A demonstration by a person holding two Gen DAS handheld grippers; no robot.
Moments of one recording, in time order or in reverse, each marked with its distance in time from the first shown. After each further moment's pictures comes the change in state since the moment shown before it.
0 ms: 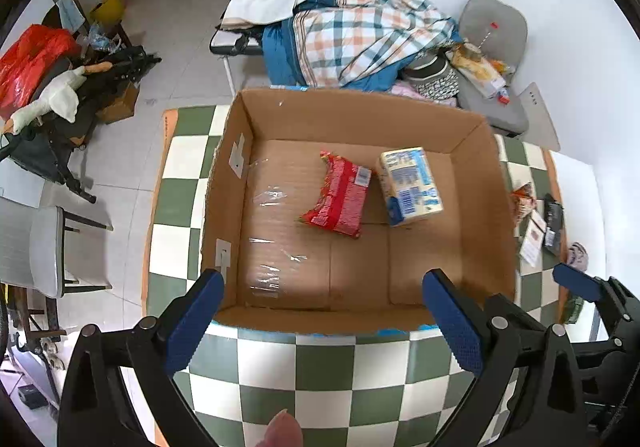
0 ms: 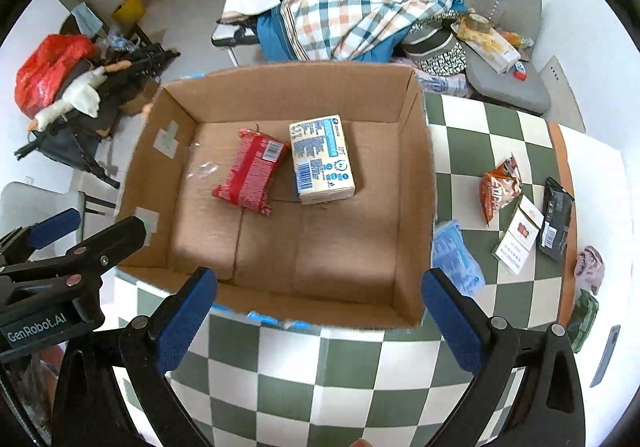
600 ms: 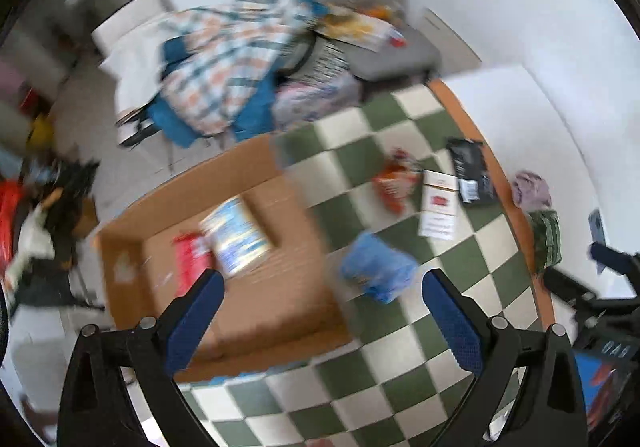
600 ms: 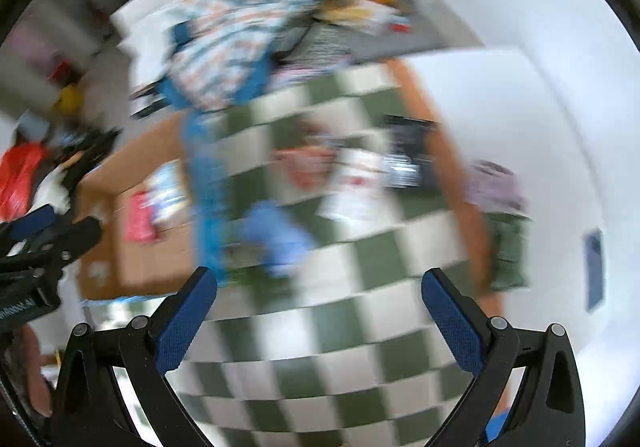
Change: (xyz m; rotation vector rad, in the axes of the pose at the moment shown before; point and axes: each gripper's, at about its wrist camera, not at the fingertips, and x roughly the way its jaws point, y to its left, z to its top) left arm 0.019 -0.272 0.029 0.489 0.037 0.011; right arm -0.077 -0.254 -0.069 0.391 -0.039 -0.079
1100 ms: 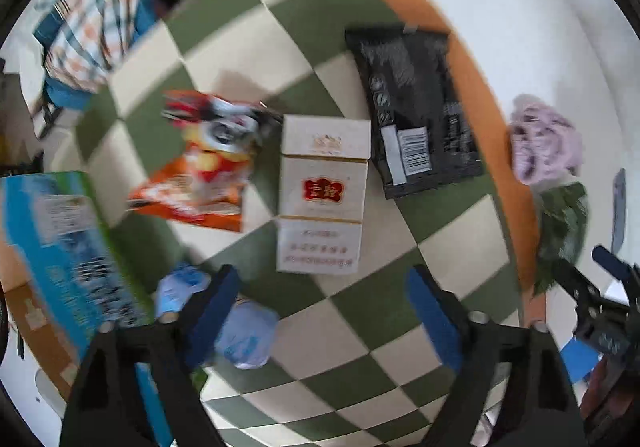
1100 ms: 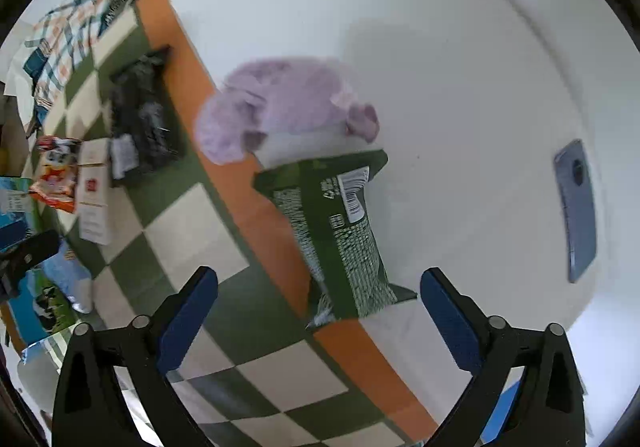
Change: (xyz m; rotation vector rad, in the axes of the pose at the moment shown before) left arm 0.202 -0.158 0.058 0.098 0.415 -0.076; right arm 0.152 -0.233 0.004 0.253 0.255 -0.124
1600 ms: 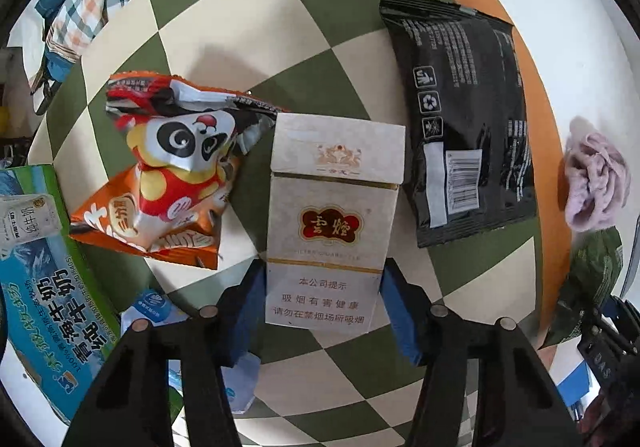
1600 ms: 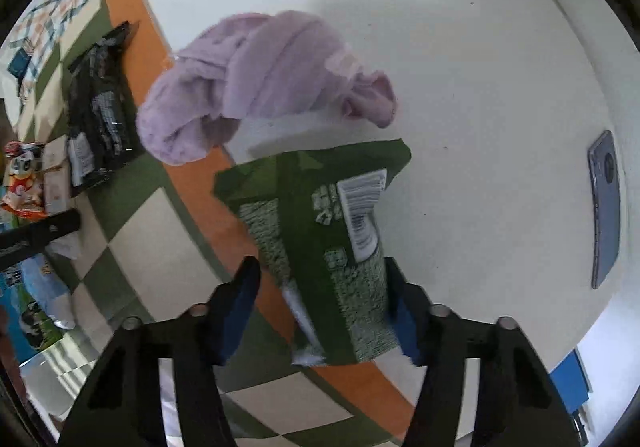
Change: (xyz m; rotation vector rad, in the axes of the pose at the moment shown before) left arm 0.041 0.001 0.009 -0.080 0.003 0.005; right arm 0.052 -0.010 0.014 0.018 0.056 -0.013
